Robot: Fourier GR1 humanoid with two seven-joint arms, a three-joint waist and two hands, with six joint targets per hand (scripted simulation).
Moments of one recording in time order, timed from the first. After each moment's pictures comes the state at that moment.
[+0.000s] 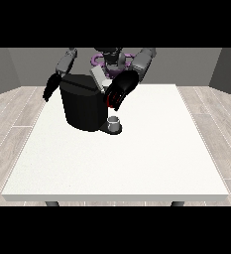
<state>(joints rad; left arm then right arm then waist) -1.28 0.55 0.10 -0.63 -0.92 -0.20 -0.30 -0.51 -0.09 -0.04 -1.31 0.21 -0.20 0.04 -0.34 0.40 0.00</state>
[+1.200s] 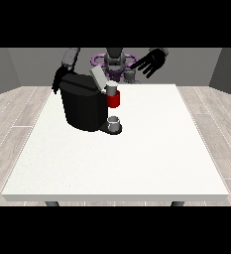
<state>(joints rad) -0.95 0.19 0.27 -0.67 -0.62 -0.24 -0.30 -0.24 -0.09 -0.14 -1.12 0.14 -0.20 -0.05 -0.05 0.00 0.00</state>
